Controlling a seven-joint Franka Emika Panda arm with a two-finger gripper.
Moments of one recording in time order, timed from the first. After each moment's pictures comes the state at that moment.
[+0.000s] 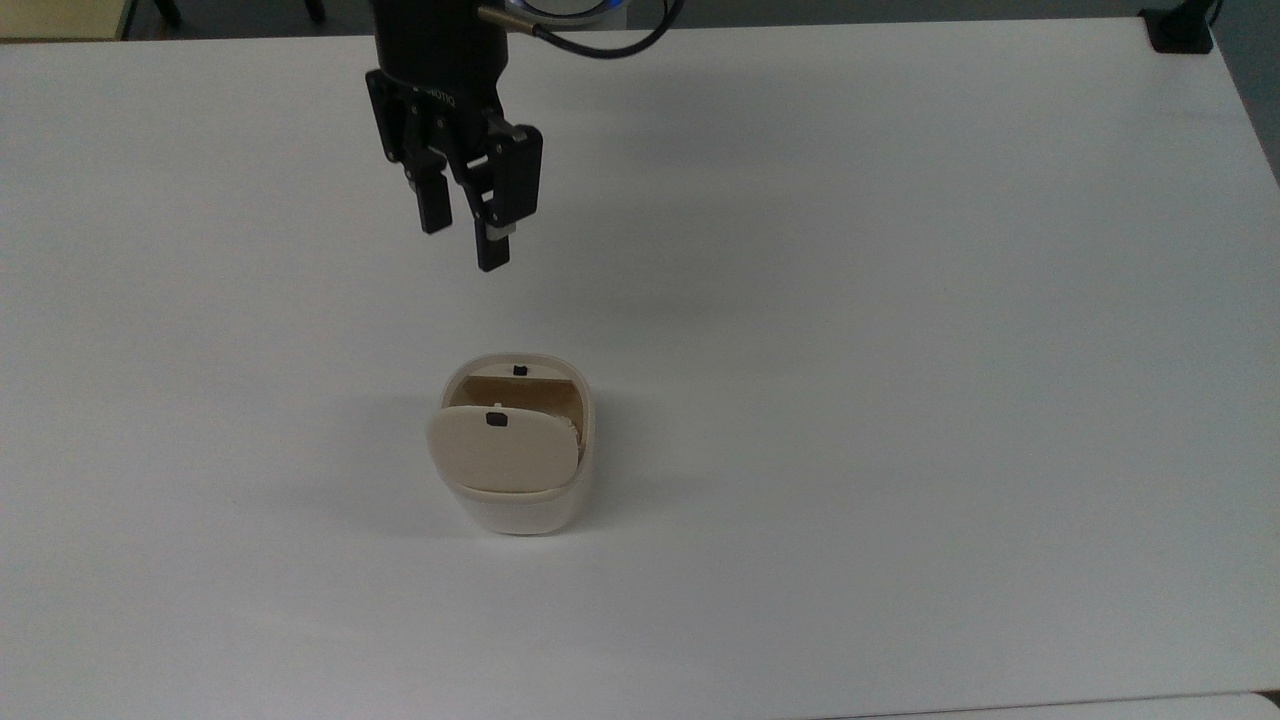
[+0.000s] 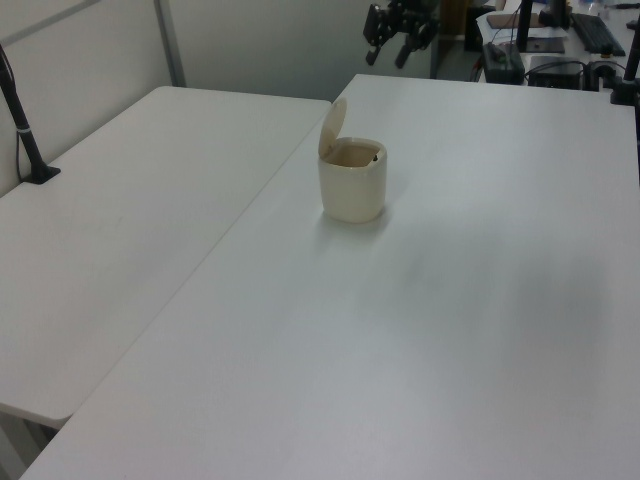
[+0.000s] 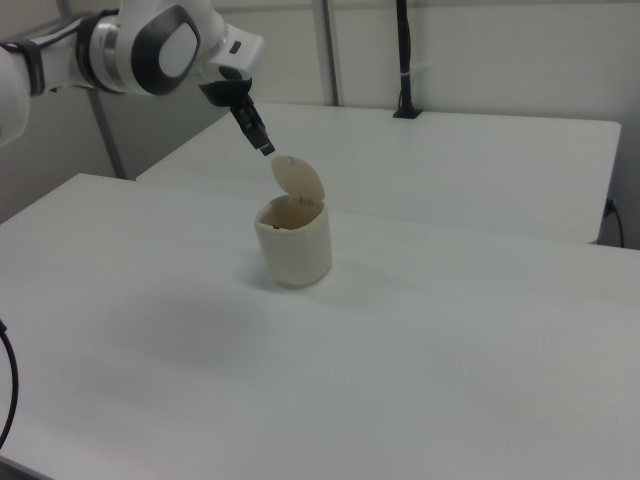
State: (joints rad) arm 0.07 0.20 -0.07 -1.52 0.00 2.19 0.78
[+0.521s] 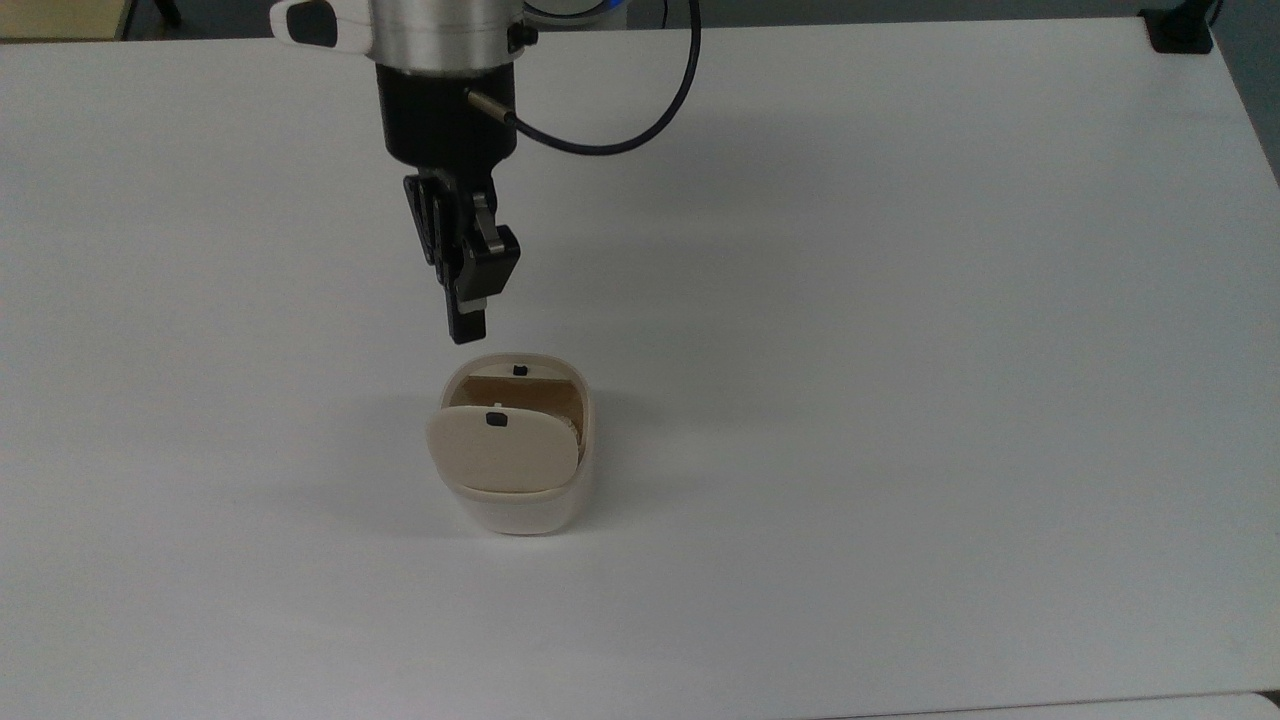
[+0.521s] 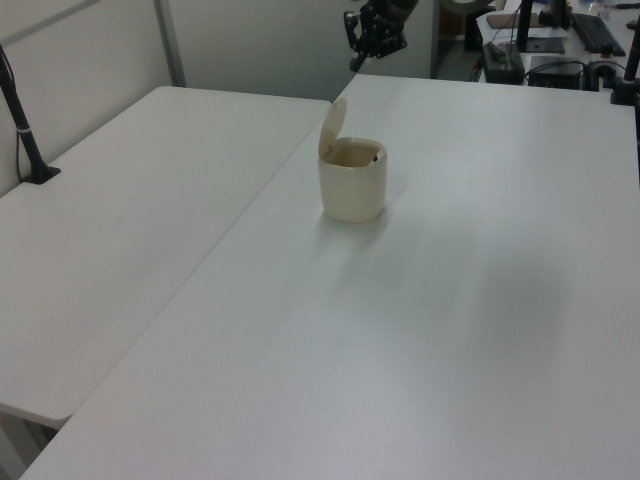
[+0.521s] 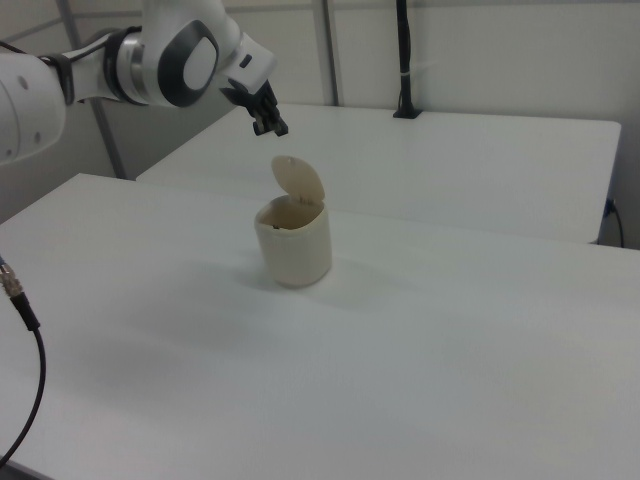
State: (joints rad) arm 0.08 0.33 -0.07 -1.42 0.00 2.32 1.06
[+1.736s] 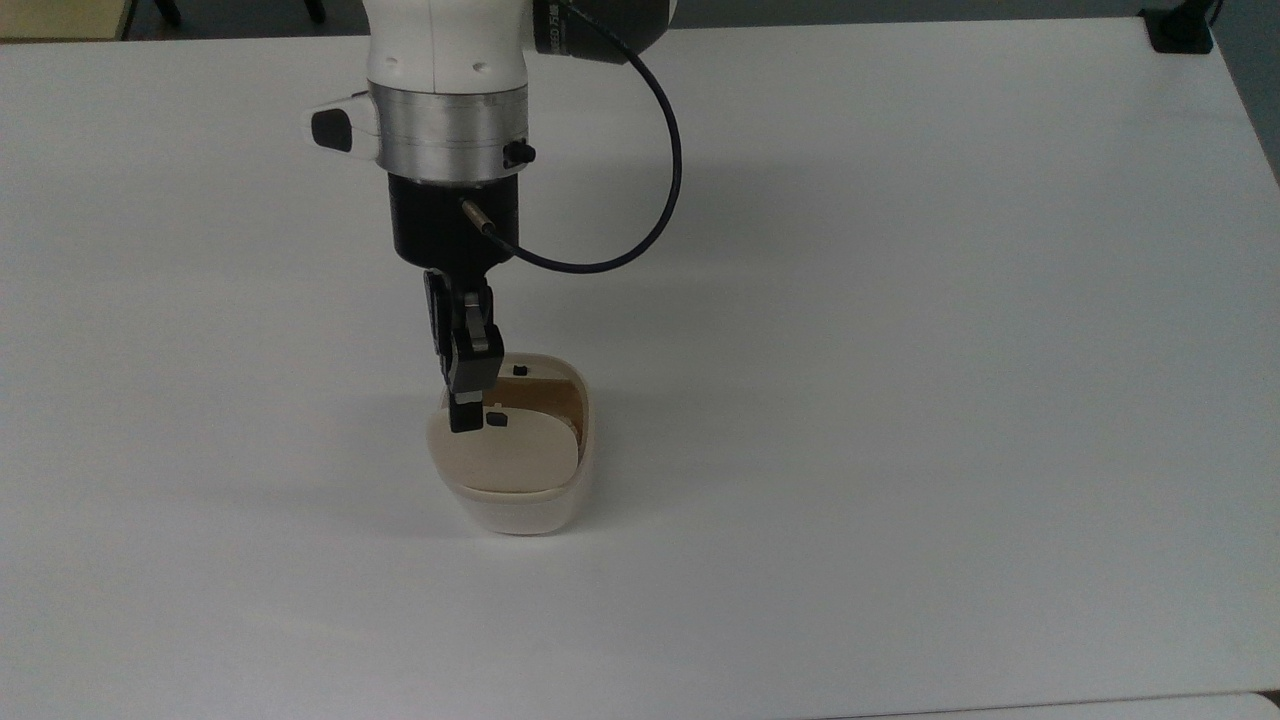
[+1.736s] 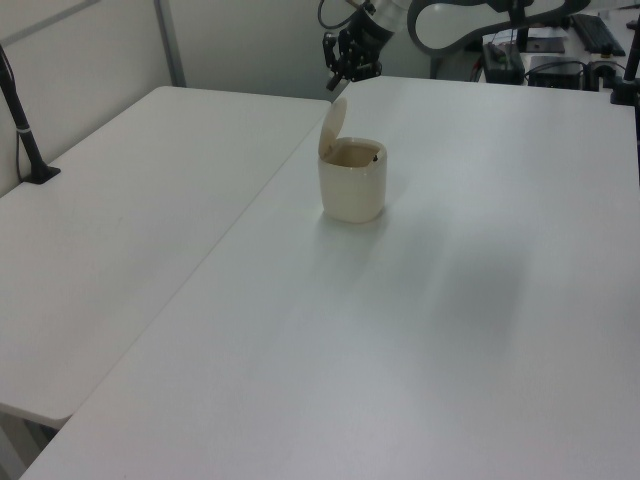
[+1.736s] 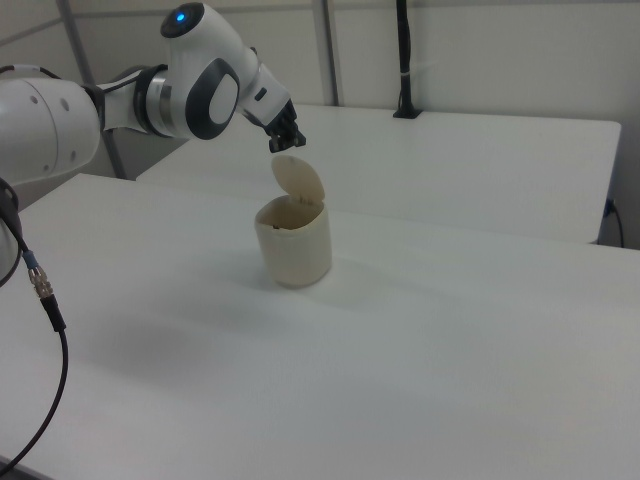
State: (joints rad) arm 0.10 0.44 -0.10 -1.40 0.00 2.50 1.23
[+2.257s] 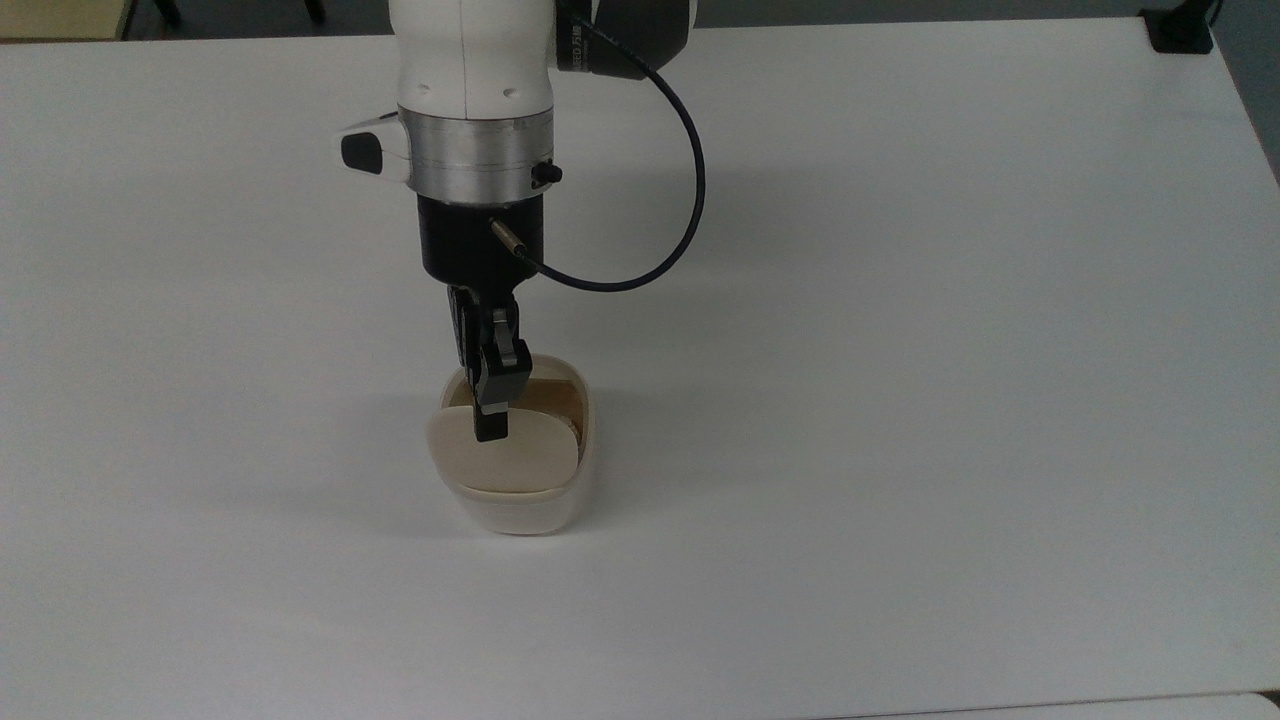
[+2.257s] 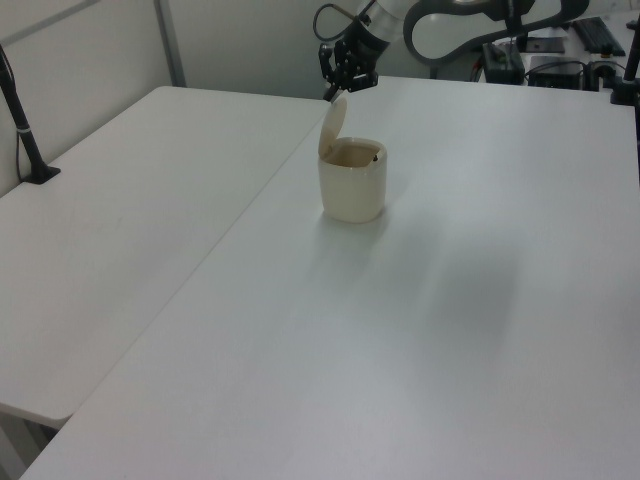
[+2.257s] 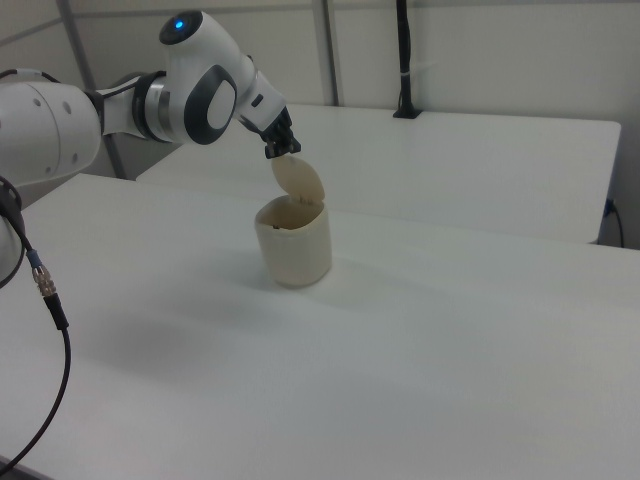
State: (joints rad) arm 0.11 0.46 -0.10 -1.40 0.00 2.50 1.23
